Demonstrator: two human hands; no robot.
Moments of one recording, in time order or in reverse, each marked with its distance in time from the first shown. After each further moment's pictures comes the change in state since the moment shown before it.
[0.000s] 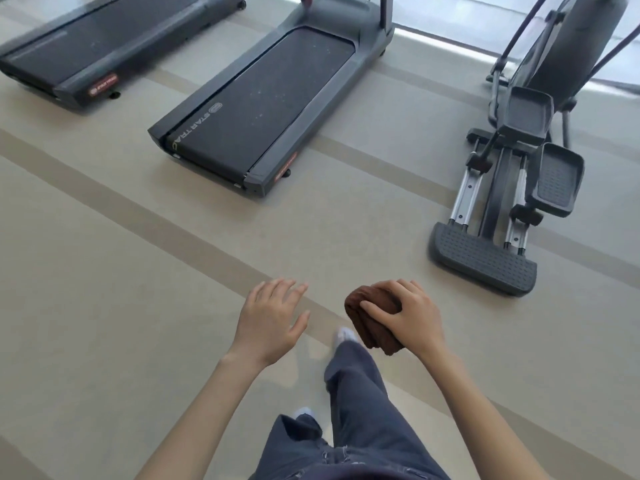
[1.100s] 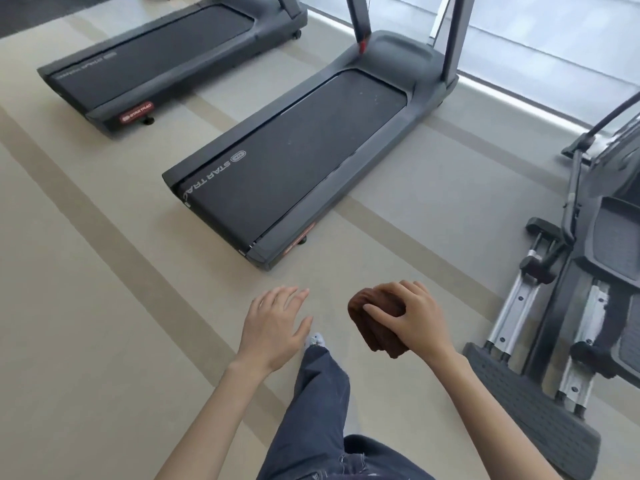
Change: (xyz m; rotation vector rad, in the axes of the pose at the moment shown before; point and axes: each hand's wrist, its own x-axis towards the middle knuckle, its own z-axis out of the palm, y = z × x) left_hand 0.457 -0.080 -0.022 -0.059 0.005 -0.241; right_hand 0.513 0.036 -0.045 0.032 -0.138 -0.154
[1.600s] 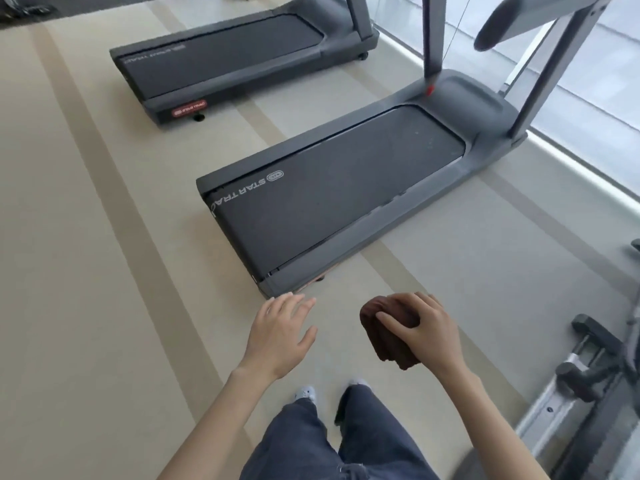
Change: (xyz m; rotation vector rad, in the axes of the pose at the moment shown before) left_hand 0.175 -0.048 -0.033 -0.029 0.090 -0.163; right_hand 0.233 -0.015 -0.014 -0.009 -0.056 -0.151
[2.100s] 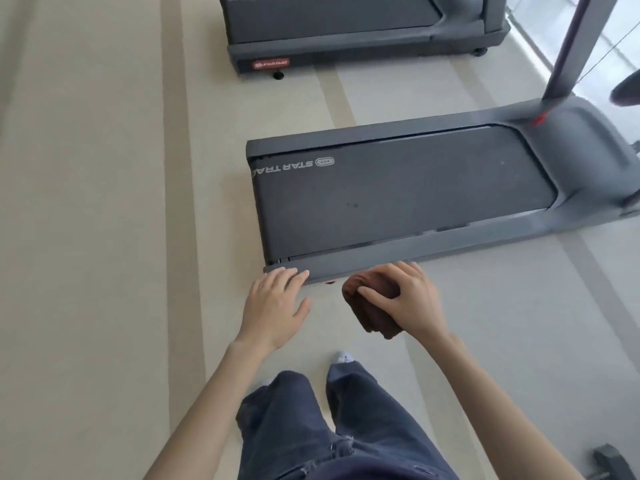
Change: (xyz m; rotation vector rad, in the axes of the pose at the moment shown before) left_hand 0.142 0.034 0.009 -0.092 0.114 -0.440; right_hand 0.233 0.027 -0.009 -0.108 -0.349 -0.421
